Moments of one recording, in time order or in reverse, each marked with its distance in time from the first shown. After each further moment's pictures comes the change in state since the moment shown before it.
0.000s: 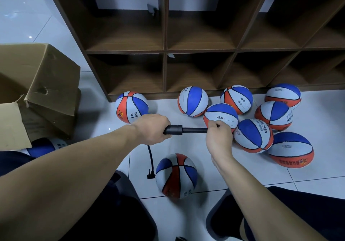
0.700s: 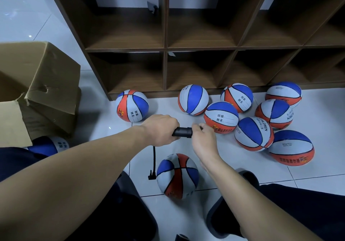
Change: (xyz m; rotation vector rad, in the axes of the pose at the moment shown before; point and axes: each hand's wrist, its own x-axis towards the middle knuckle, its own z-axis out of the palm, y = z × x) left_hand 0.007 0.019 0.009 0.068 0.038 0.103; right_hand -0.019 0.009 0.030 -0.025 -0.205 0.021
